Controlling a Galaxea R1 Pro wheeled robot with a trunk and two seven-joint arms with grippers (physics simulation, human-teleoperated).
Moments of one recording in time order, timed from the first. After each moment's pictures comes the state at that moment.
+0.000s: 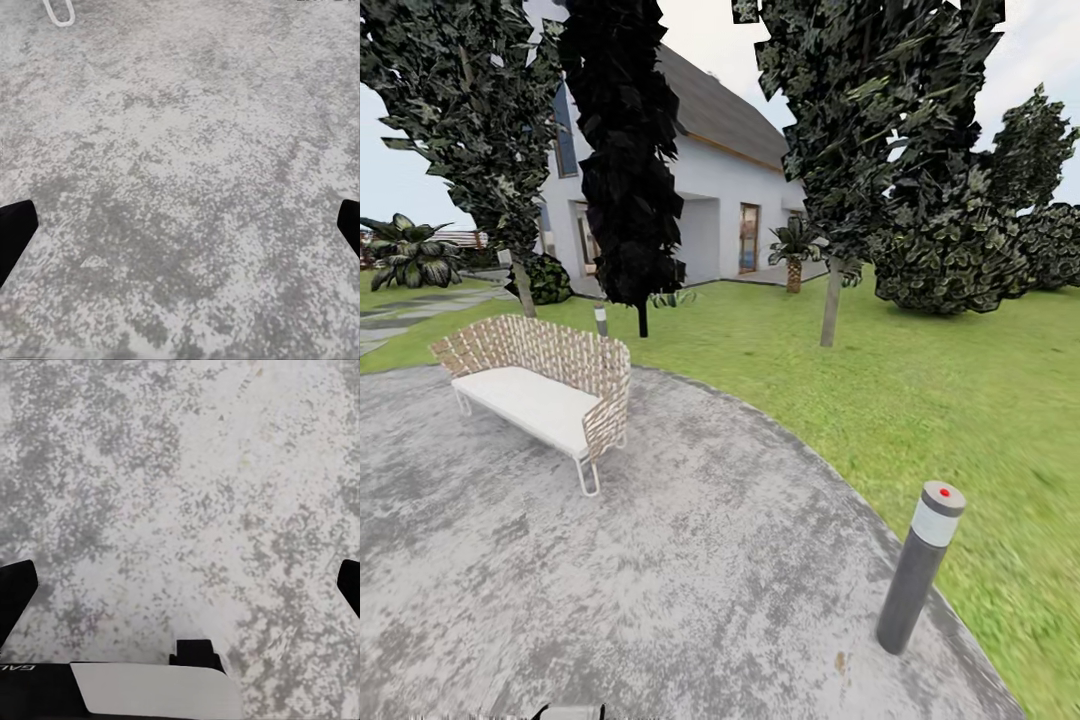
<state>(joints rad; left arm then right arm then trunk) -0.07 0.02 0.01 -0.62 0.00 -0.32 0.00 -0.01 0.00 -0.01 -0.32 0.00 -0.27 0.00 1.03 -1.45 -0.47</state>
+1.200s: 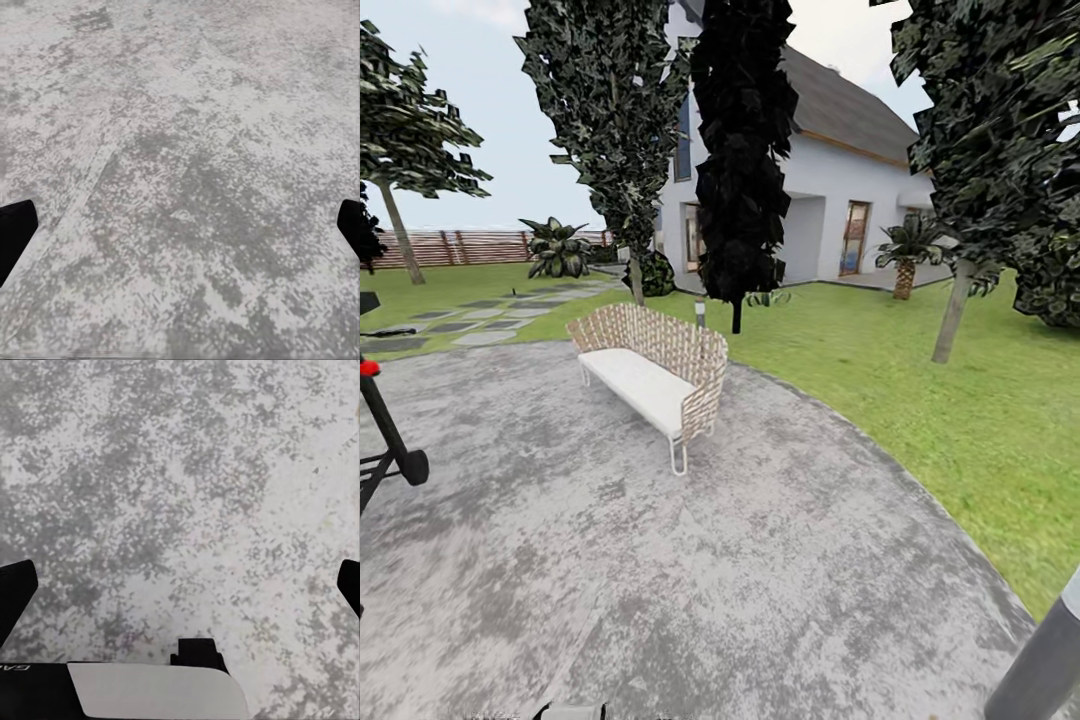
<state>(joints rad) -0.07 0.02 0.01 -0.62 0.00 -0.32 0.00 -0.01 0.00 -0.01 -0.31 0.00 -0.27 0.00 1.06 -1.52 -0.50</state>
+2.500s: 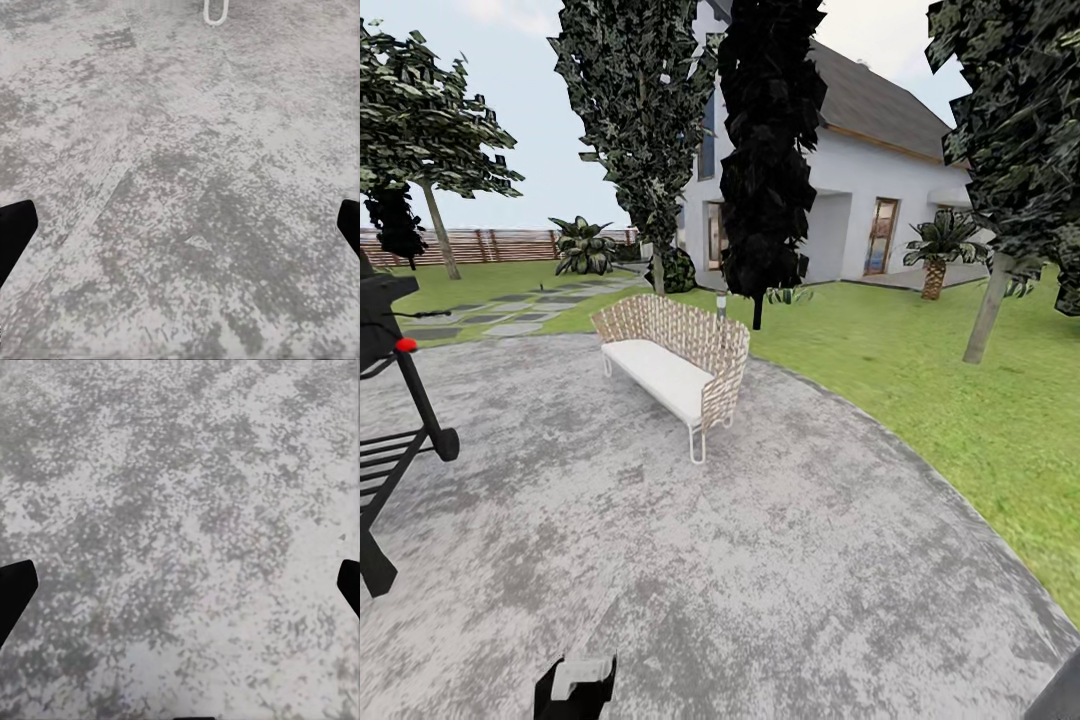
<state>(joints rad) -0.16 0.01 0.01 -0.61 0.01 -0.32 0.00 -0.01 -0.01 -0.01 -0.42 0.00 -0.29 0.00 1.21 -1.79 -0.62</state>
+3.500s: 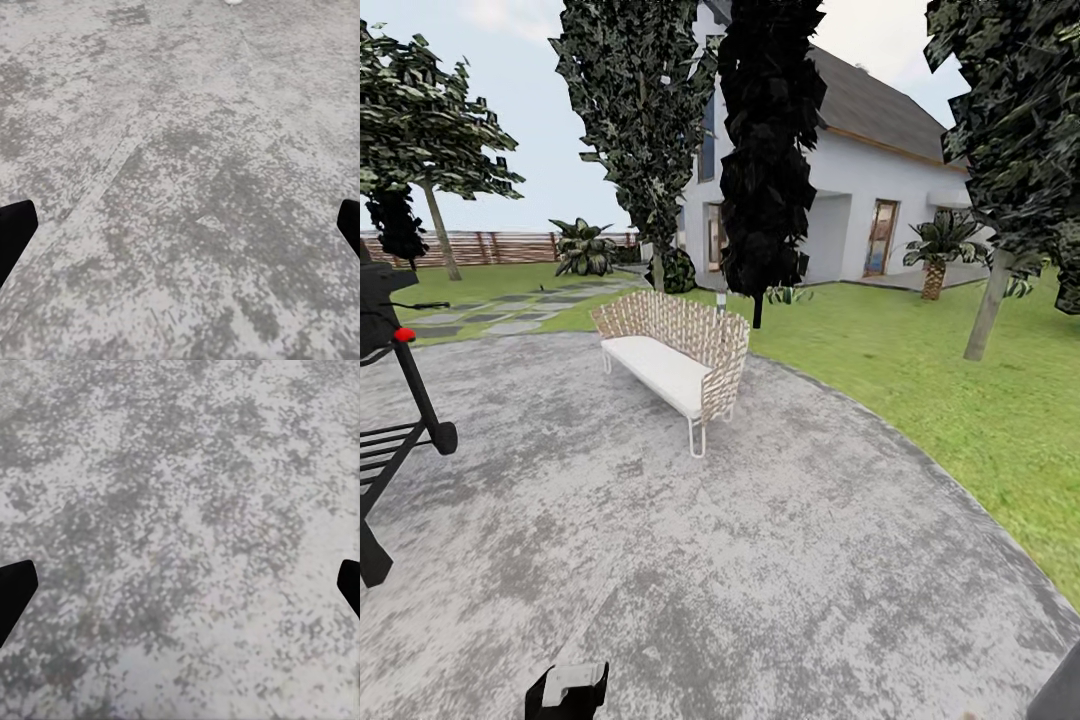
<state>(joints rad) -0.16 0.01 0.05 -0.60 0.01 -0.32 0.00 -0.01 -0.01 -0.01 -0.42 0.00 -0.29 0.00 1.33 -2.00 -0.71</state>
